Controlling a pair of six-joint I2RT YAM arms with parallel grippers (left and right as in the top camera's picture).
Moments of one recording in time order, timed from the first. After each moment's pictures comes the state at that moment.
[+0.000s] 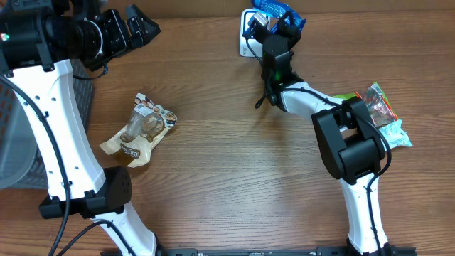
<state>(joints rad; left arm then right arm) 0.14 1.98 2.69 -1.69 0.46 -0.26 0.41 2.34 1.57 0.71 0.70 -1.16</state>
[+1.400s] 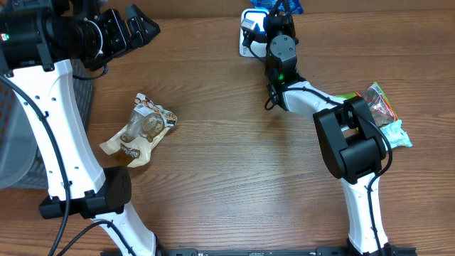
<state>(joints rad) 0.14 1.98 2.69 -1.69 0.46 -0.26 0.41 2.34 1.57 0.93 0.54 -1.90</state>
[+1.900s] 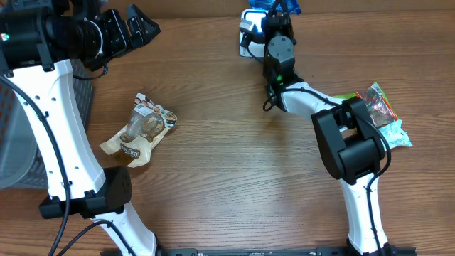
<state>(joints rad) 0.14 1.98 2.69 -1.69 0.46 -0.26 0.43 2.34 1.57 0.94 0.54 -1.90</state>
